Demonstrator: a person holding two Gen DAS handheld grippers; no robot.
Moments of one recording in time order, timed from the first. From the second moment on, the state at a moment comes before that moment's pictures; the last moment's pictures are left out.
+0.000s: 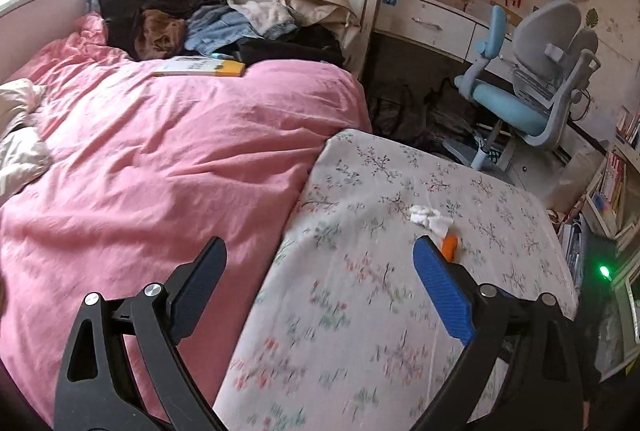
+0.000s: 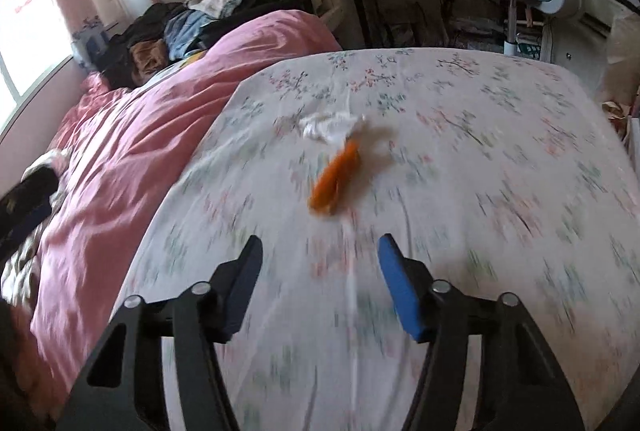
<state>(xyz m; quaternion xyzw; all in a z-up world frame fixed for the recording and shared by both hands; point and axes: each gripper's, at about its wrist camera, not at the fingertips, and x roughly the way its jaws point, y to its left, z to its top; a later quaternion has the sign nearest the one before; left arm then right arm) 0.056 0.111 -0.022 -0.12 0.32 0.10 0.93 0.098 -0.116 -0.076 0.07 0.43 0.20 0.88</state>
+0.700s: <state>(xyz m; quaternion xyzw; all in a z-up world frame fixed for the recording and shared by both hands) 0.224 0.005 -0.097 0.01 0.41 -0.01 0.91 0.099 -0.190 -0.085 -0.02 0.50 0.24 0.84</state>
